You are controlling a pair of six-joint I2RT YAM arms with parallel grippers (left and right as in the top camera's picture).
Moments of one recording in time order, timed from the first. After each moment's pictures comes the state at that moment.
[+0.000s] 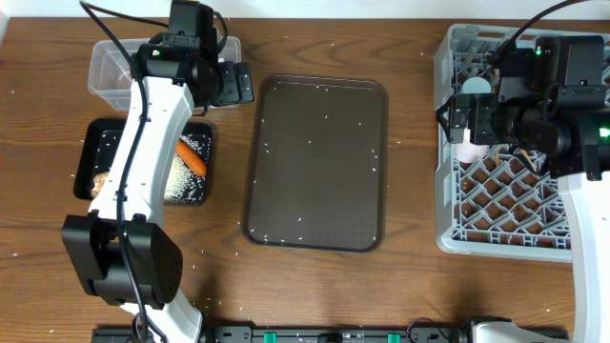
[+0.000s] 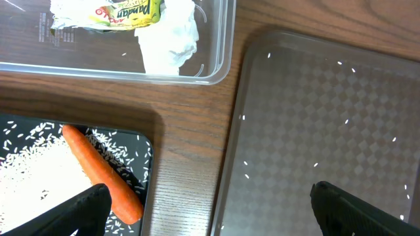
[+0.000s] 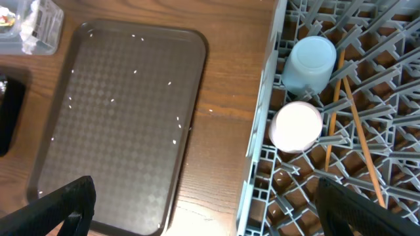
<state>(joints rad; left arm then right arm) -0.11 1.83 1.74 -1.02 0.02 -0.25 0.05 1.42 1.65 -1.19 -0.16 0.04</state>
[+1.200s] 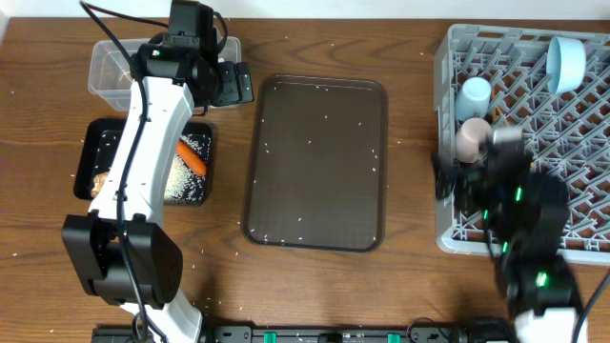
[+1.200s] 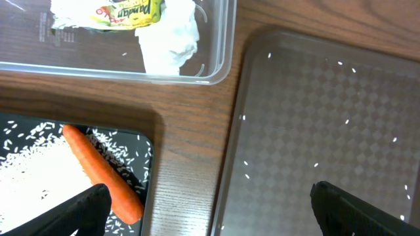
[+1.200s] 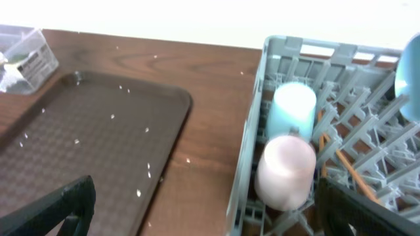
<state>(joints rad) -0.11 1.83 1.74 -1.02 0.02 -0.25 0.05 0.72 0.58 -0.27 -0.13 -0.02</state>
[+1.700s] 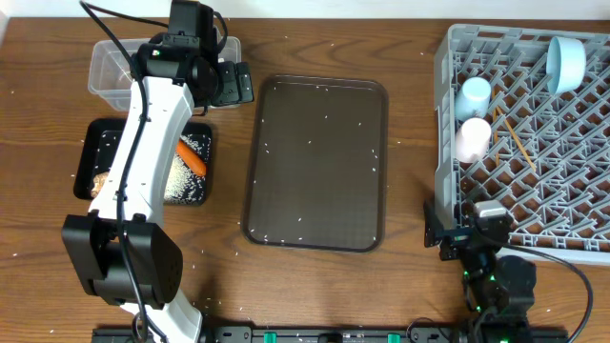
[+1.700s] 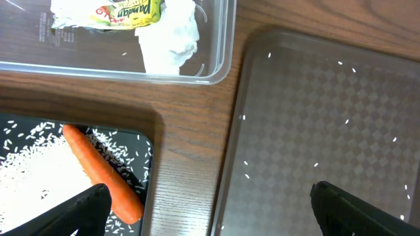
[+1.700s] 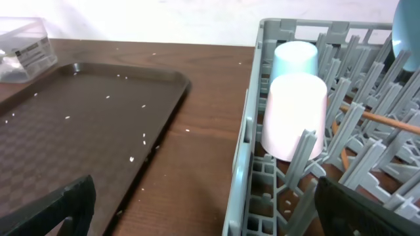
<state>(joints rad) -0.11 1.83 1.74 -1.02 0.02 -0.25 0.05 0.14 0.04 -0.12 -0.12 0.03</state>
